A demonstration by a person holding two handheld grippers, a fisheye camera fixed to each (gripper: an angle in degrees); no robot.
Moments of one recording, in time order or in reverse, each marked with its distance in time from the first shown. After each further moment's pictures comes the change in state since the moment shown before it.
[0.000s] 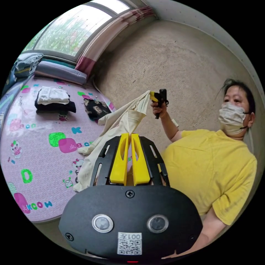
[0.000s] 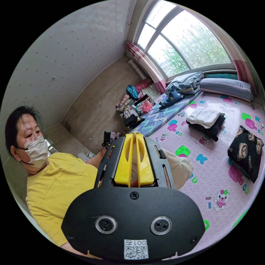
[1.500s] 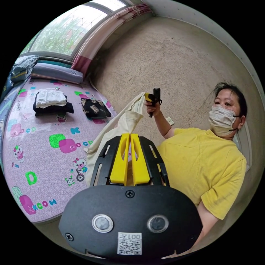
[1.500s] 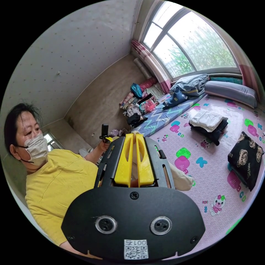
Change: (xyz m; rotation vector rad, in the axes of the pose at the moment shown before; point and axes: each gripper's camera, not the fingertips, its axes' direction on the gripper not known) left arm 0.087 0.029 0.018 -0.061 -0.026 0.052; right arm 0.029 -0.005 -0.026 -0.021 -0.024 -0.056
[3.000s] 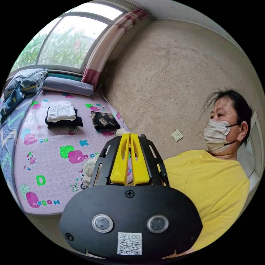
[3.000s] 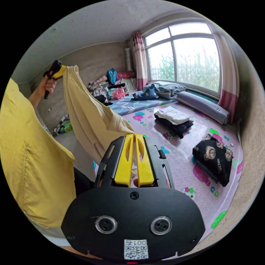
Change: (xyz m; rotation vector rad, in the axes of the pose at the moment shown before) left arm 0.119 -0.010 -0.001 0.113 -0.227 -0.072; right arm 0.018 0.178 0.120 -0.079 0.534 -0.237
